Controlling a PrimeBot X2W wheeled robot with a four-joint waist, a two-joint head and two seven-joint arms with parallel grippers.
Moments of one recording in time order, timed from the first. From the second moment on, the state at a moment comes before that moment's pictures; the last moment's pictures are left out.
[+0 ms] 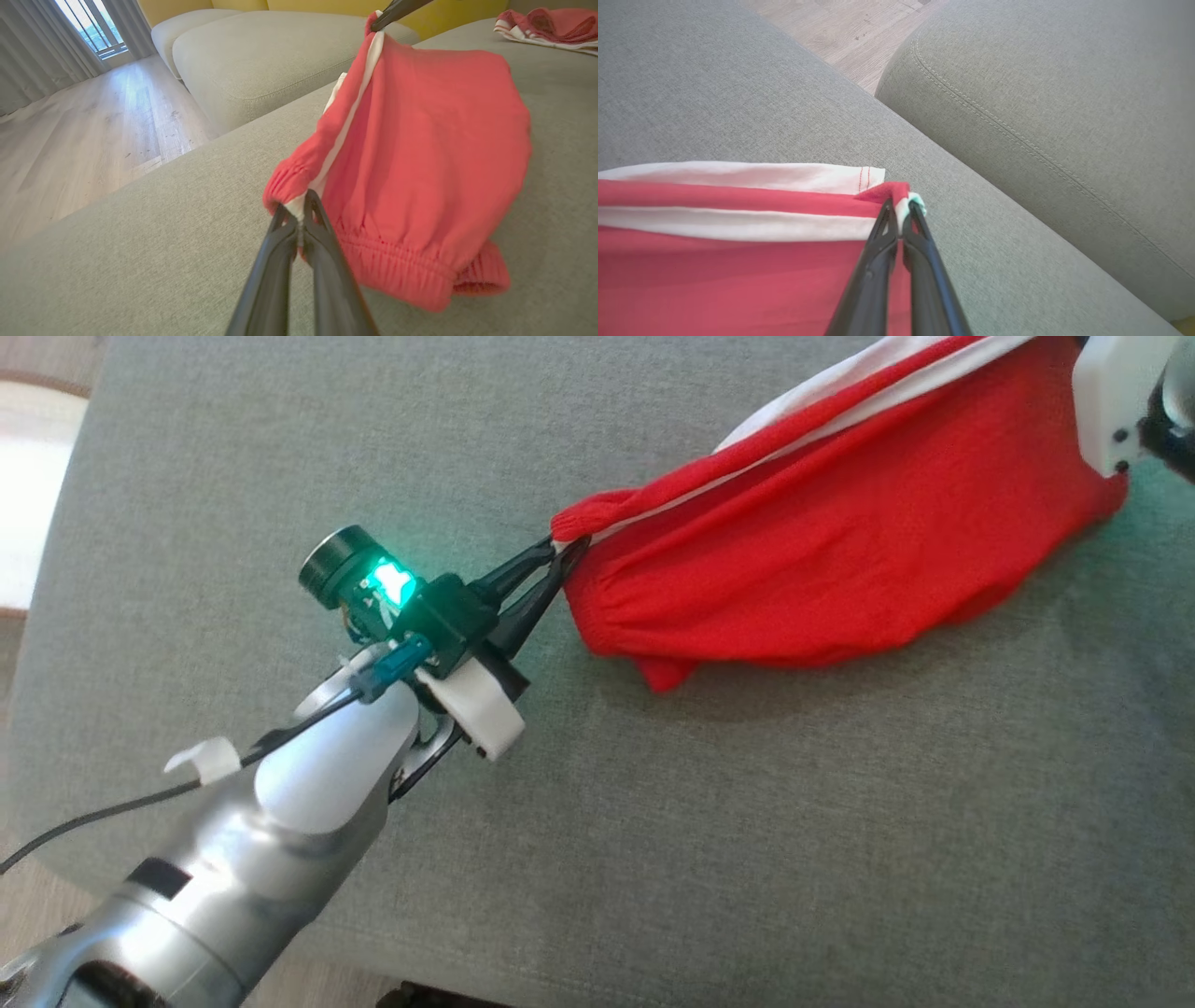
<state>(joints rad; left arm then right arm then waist) -0.83 0.26 -0.95 0.58 -0.40 -0.12 -0.25 -1.20 -0.59 0.91 0.74 0.62 0.13 0.42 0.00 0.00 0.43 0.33</state>
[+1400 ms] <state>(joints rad) -0.54 0.31 -0.55 0.31 -0.41 0.07 -0.26 -0.97 -0.42 0.67 0.85 0.76 0.13 -0.25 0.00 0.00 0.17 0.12</state>
